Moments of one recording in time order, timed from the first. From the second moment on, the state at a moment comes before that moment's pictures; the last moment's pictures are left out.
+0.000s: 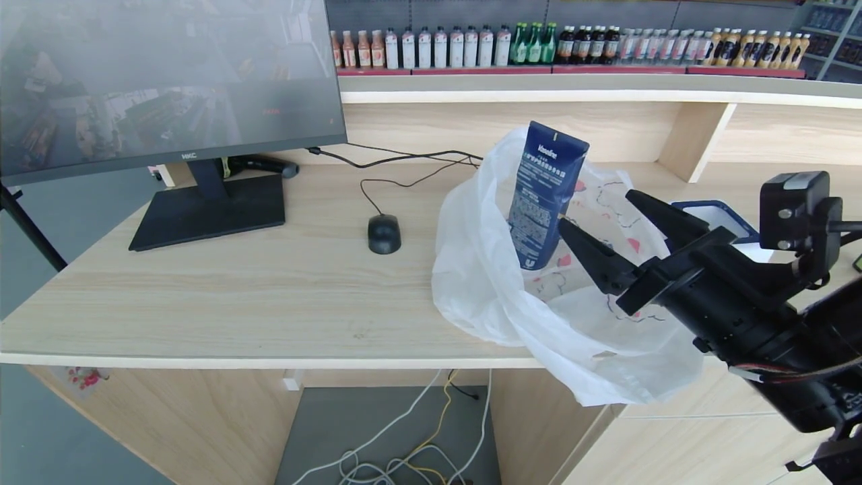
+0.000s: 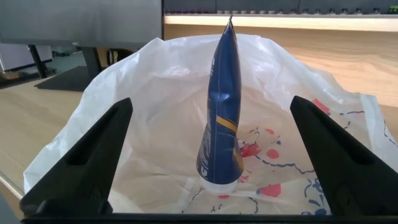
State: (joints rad) left arm 0.00 0.00 0.00 0.00 0.00 0.00; right arm 0.53 1.63 -0.42 -1.57 0.02 -0.07
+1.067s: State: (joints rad) left arm 0.00 0.00 0.00 0.00 0.00 -0.01; right arm 0.53 1.58 -0.37 -1.57 0.02 -0.07
